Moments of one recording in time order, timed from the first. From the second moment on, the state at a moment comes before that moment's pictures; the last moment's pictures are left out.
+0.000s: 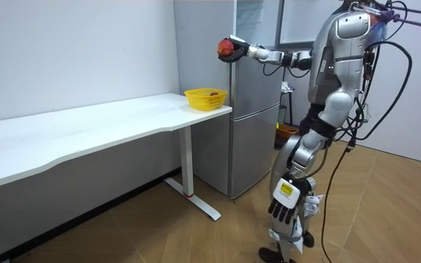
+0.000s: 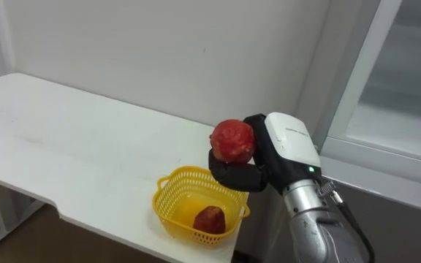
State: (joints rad) left arm 0.17 0.26 -0.02 1.02 0.41 0.18 -0.13; right arm -0.49 -0.42 0.24 0.26 -0.59 0.01 -0.22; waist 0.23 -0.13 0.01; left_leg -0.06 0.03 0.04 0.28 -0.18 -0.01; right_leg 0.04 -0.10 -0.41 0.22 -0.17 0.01
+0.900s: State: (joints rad) left arm 0.15 0.28 -0.05 1.02 0.41 0.17 -0.14; right arm -0.53 -0.40 0.29 0.49 -0.59 0.05 -0.11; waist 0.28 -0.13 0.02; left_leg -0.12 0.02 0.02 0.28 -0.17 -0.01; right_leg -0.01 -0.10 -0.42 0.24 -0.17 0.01
